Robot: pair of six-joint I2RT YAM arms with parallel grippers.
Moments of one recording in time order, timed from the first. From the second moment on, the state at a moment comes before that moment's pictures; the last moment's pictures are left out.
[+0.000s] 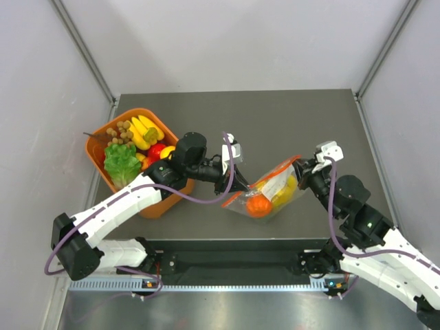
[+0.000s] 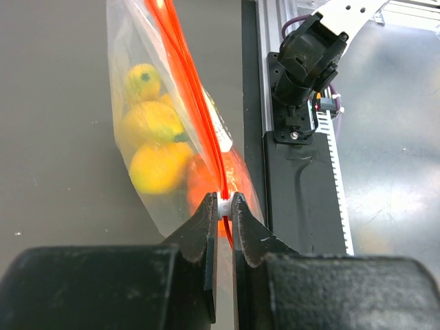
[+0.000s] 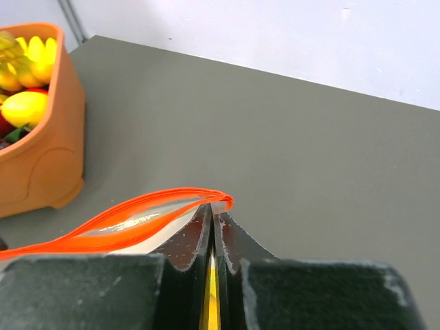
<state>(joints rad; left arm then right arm) -0.80 1.23 1.07 -0.24 0.79 0.11 0.80 0.52 0.68 -0.19 0.37 0.04</state>
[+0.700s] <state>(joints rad) -0.79 1.23 1.07 -0.24 0.77 0.11 0.35 0.78 0.71 -0.12 0.14 0.12</state>
